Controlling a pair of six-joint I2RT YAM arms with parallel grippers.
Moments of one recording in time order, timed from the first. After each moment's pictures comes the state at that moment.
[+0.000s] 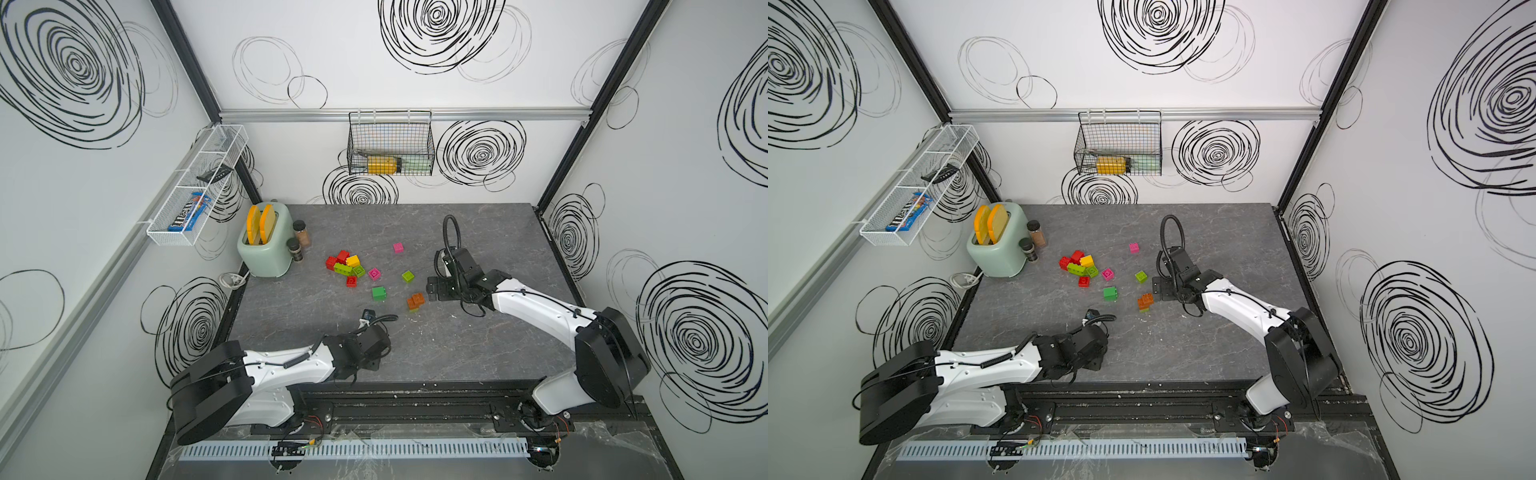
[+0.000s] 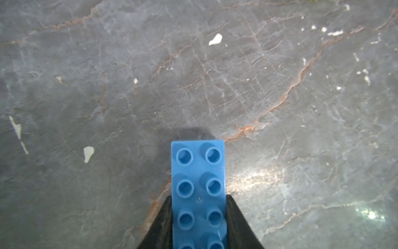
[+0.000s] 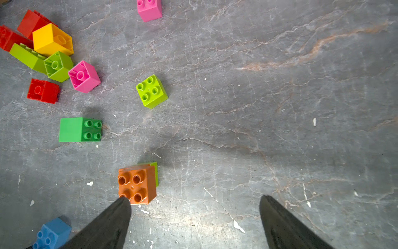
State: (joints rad) left arm -1.00 1.29 0.46 -0.34 -0.27 -0.79; right arm 0.61 1.50 0.98 -0.43 0.11 0.48
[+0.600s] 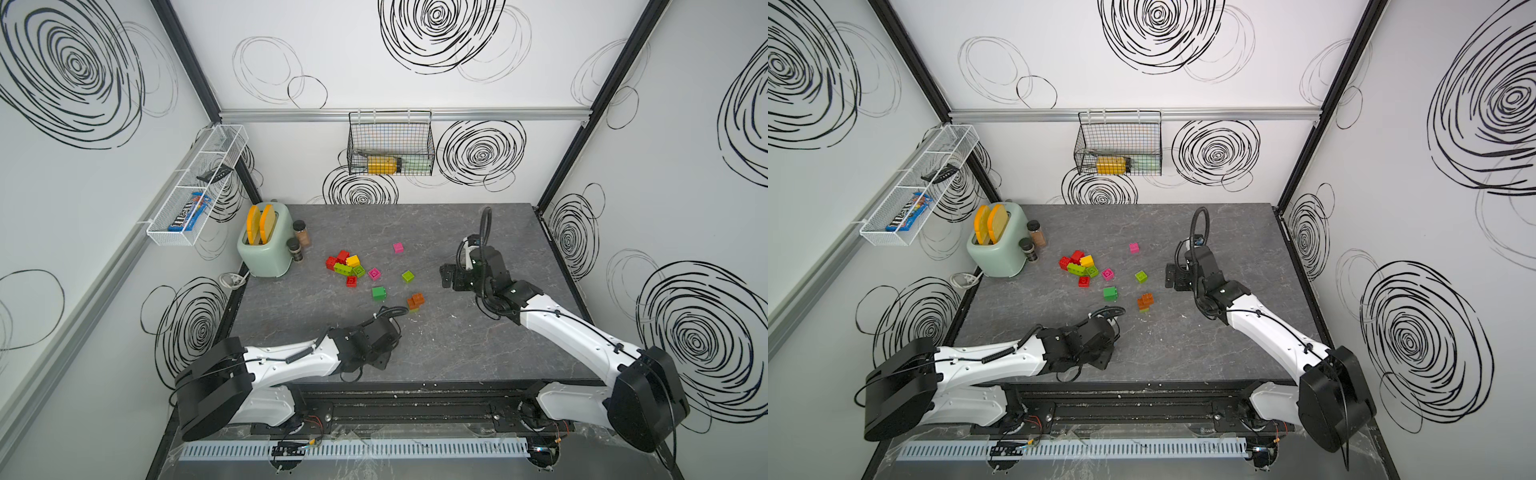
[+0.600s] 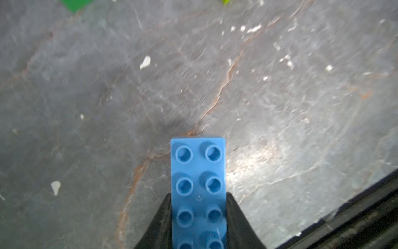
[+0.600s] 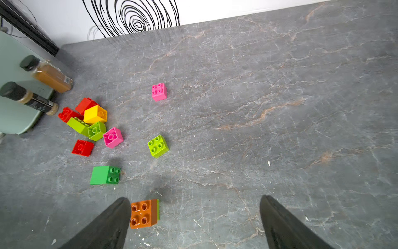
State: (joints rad) left arm -0.96 1.29 0.62 -0.38 -0.17 -0.56; right arm 0.50 1.25 0.86 -0.24 0.13 0.43
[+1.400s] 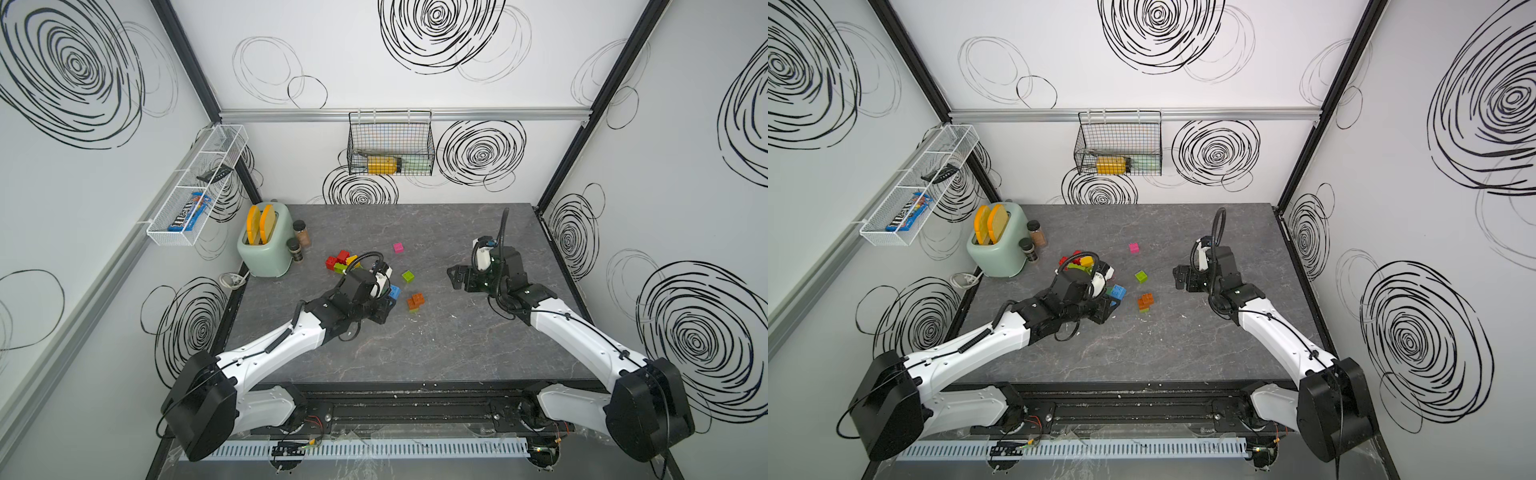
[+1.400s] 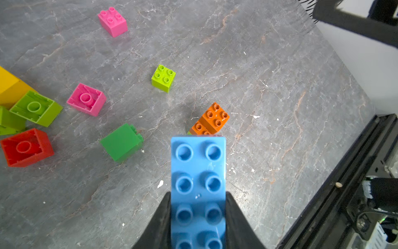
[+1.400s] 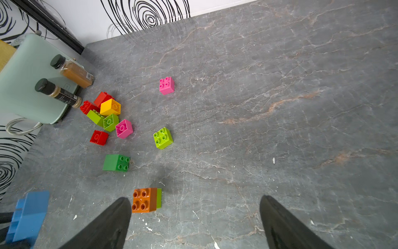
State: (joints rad) left arm -0.67 1.25 0.79 -0.27 0.10 -0.27; right arm 0.38 1.21 0.79 -0.21 -0.13 0.35
